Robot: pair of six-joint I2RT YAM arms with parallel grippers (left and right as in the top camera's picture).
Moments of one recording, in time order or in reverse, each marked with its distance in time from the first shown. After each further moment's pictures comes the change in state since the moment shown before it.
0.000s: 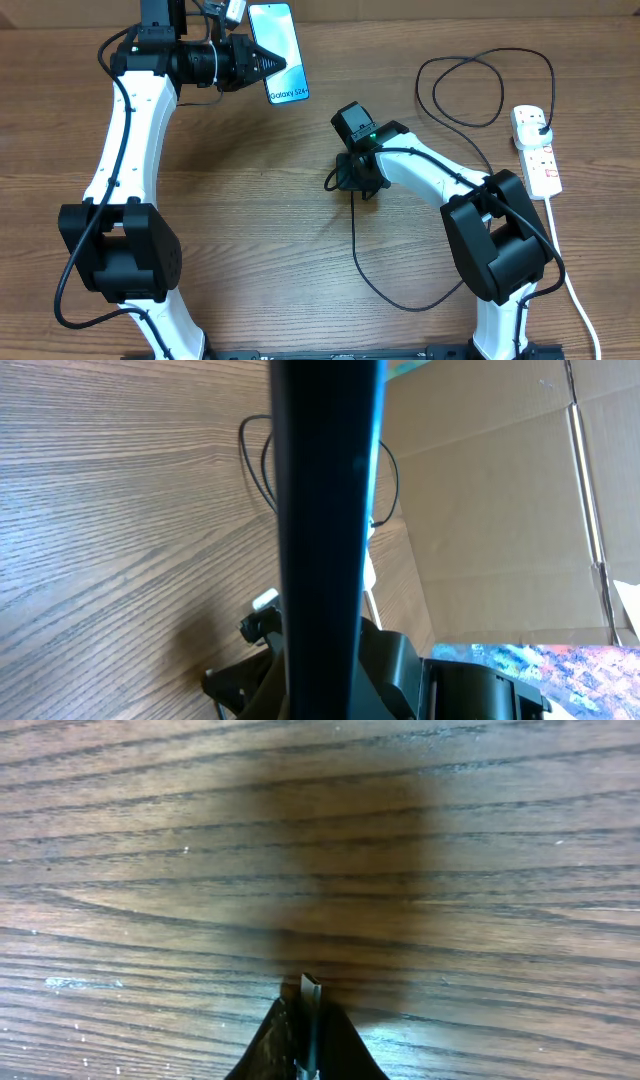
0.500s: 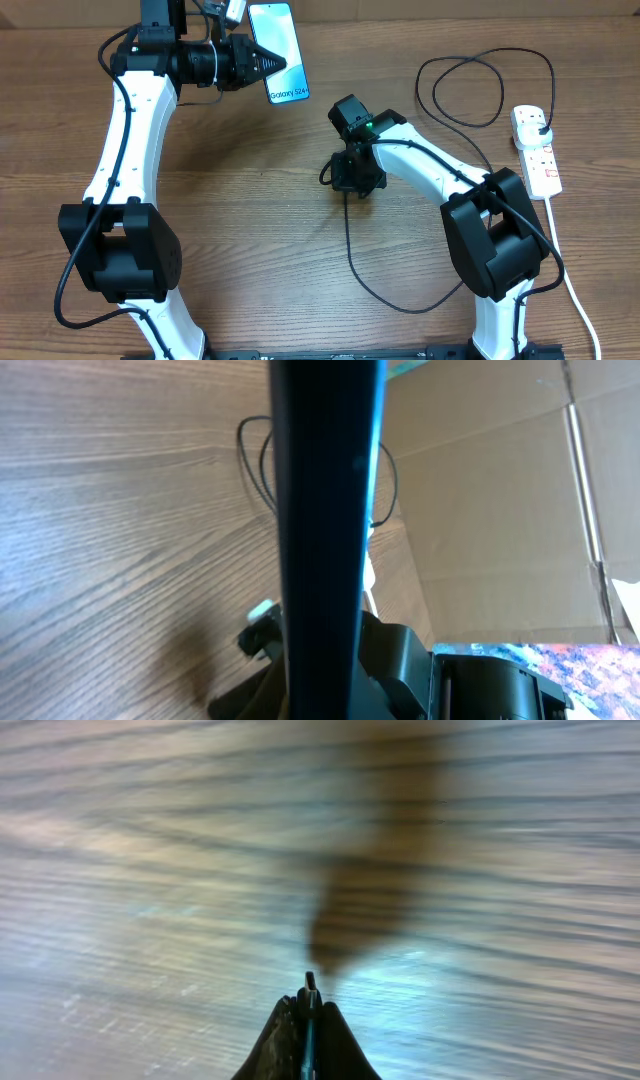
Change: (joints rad) left arm 0.000 0.000 0.000 0.026 0.020 0.001; right arm 0.000 0.019 0.110 -0.158 -0.143 -0.017
